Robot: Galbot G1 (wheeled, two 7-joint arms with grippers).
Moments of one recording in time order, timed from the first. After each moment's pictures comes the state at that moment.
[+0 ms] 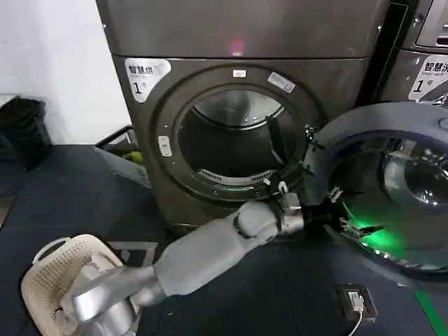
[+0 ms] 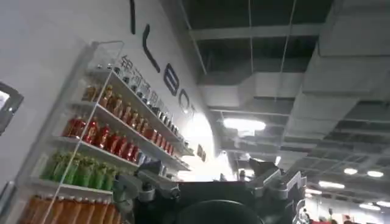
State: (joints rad) left arm 0.17 -1.57 0.56 -1.20 -0.57 -0.04 0.40; right arm -1.61 1.02 2.29 1.73 0.40 -0.16 -0.14
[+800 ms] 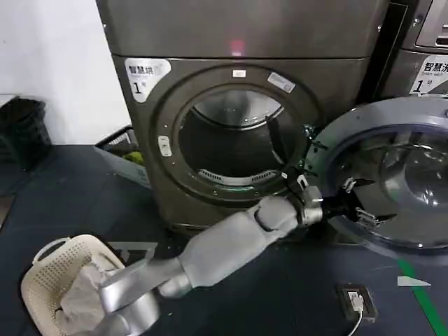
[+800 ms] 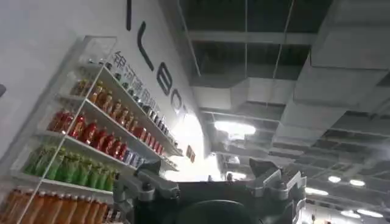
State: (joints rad) left arm 0.17 -1.58 0.56 -1.14 -0.55 -0.05 0.38; right arm -1.62 1.01 2.30 1.74 0.40 -0.16 -0.14
